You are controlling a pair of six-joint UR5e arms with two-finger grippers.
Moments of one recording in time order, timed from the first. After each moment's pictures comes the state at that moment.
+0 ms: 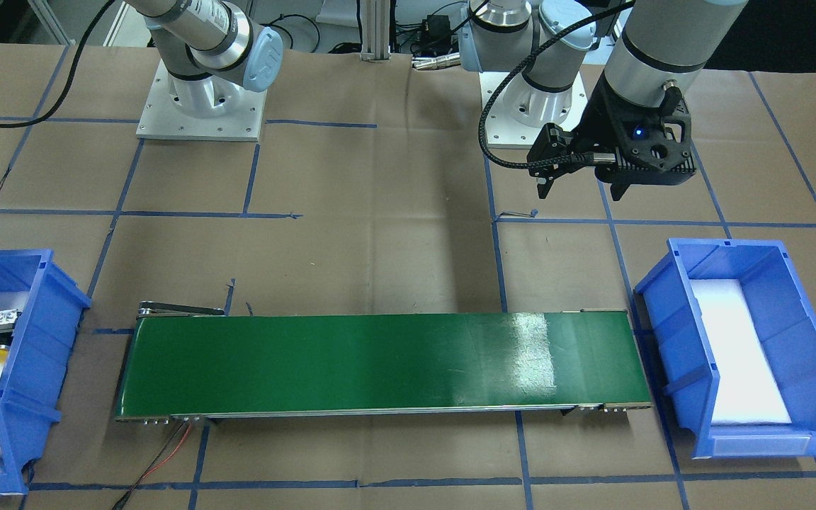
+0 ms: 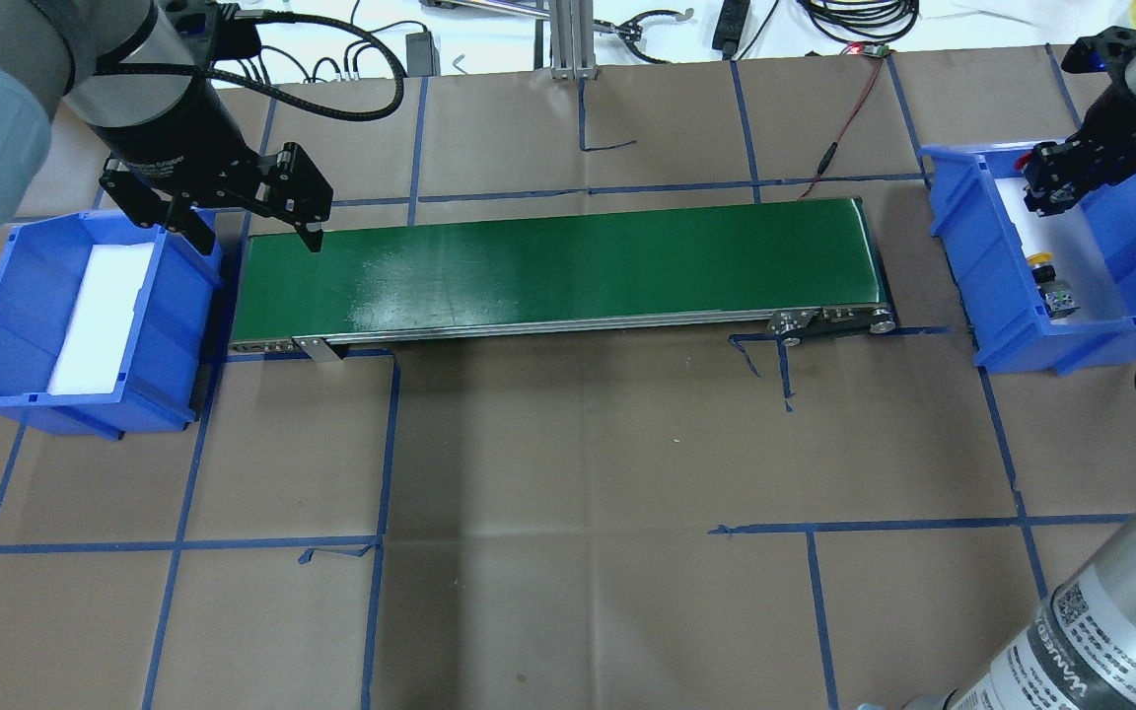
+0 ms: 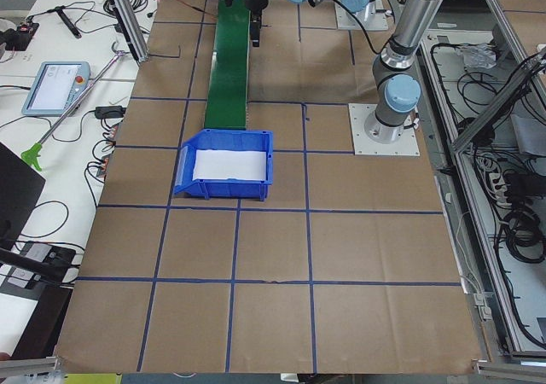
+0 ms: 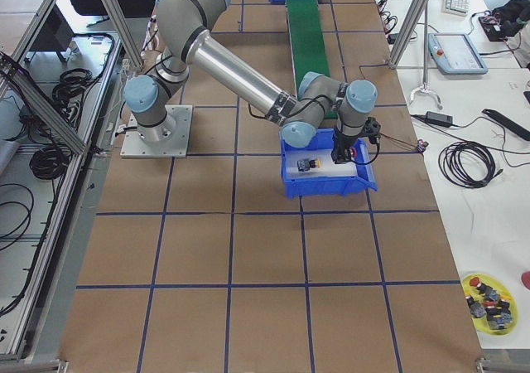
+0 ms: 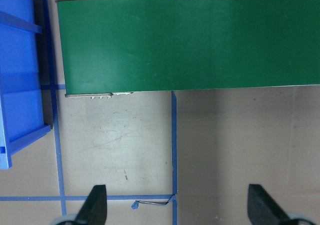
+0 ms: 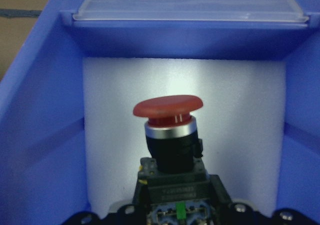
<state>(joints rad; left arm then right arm) -1.54 -1.58 -1.57 -1.56 1.58 0.04 1.09 -1.00 1.40 -1.96 -1.53 -0.55</state>
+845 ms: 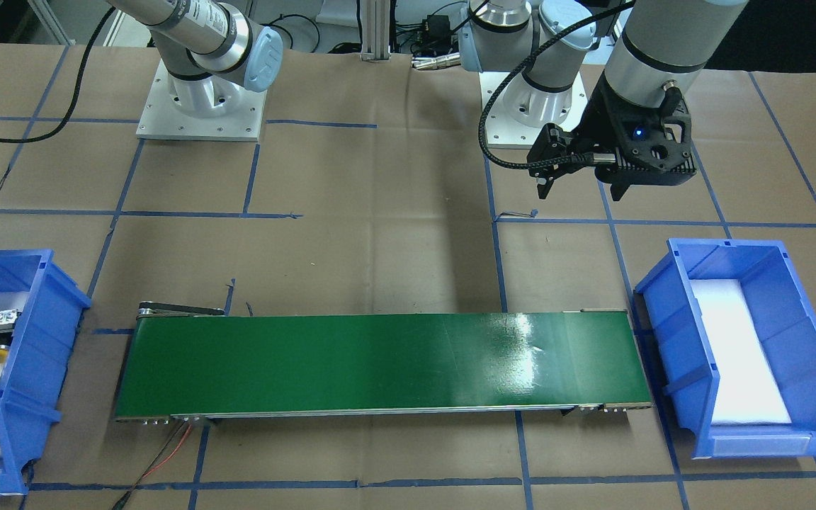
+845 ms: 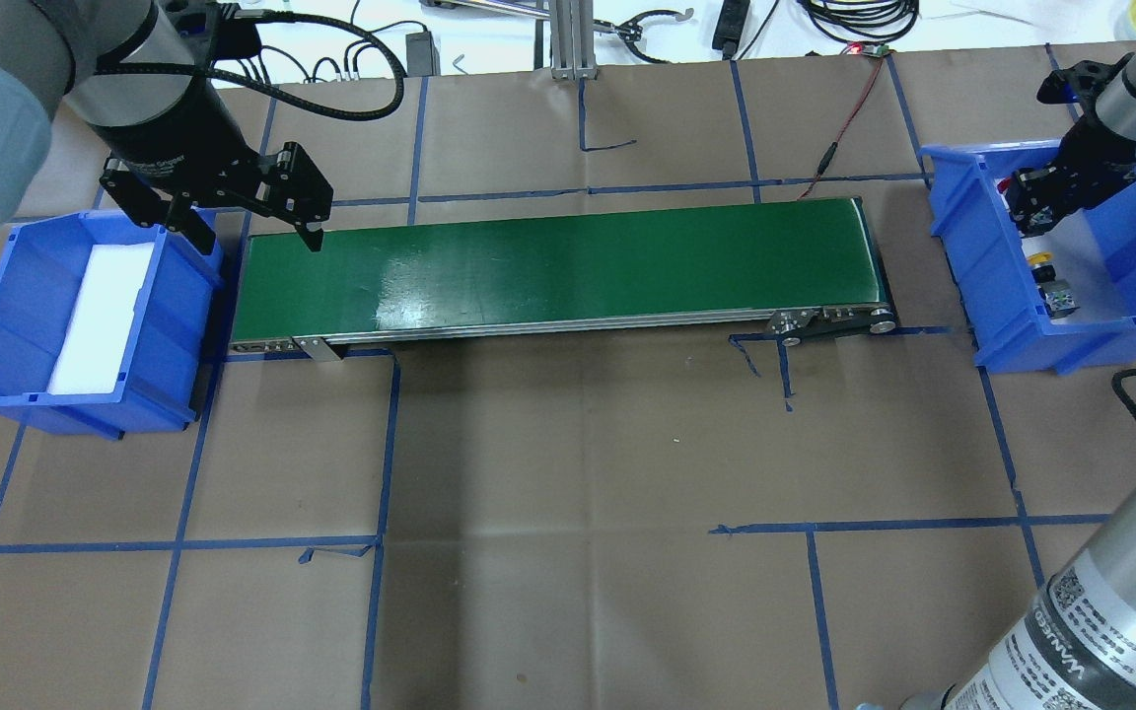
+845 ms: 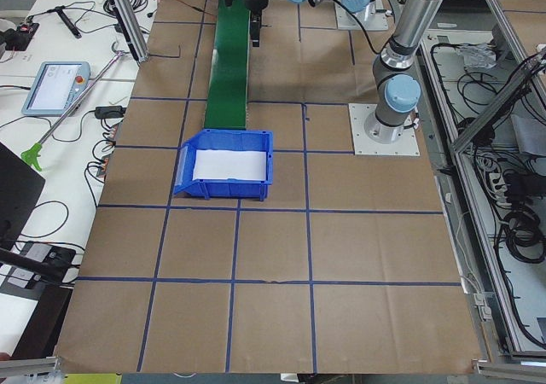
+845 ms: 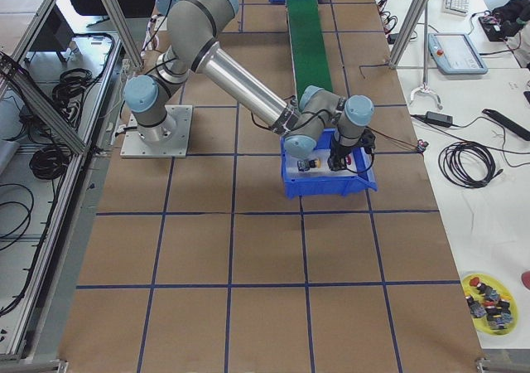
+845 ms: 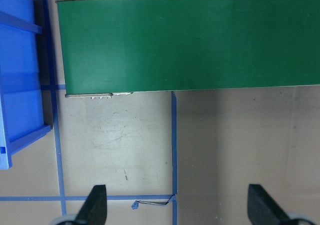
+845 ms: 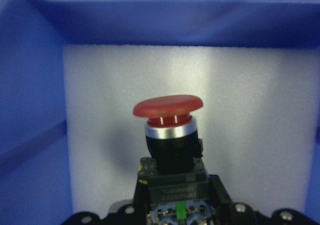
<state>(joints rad) -1.54 -1.58 -1.57 -1.56 1.58 0.04 1.09 -0.96 1.43 -2.03 -1.53 -0.55</state>
